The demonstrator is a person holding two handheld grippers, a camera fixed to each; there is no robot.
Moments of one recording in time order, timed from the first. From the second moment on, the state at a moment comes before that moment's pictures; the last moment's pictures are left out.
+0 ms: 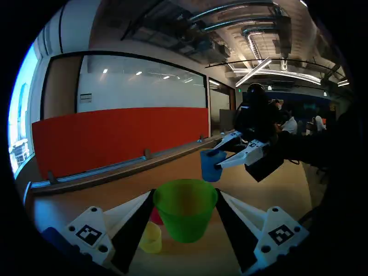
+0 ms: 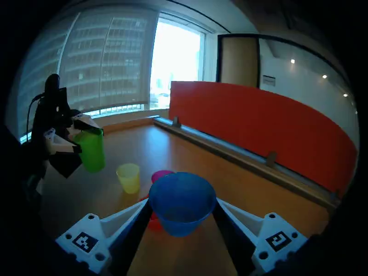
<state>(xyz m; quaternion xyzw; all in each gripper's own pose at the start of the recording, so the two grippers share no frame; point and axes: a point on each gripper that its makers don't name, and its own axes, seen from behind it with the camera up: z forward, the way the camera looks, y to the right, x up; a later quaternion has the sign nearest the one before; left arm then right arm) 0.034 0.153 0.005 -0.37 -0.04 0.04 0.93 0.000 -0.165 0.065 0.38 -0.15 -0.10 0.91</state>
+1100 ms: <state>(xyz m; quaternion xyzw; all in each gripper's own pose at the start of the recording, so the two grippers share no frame) 0.034 0.150 -0.005 -0.37 -0.04 0.03 0.93 0.106 -0.222 0.049 0.42 -0.02 -0.04 0.91</state>
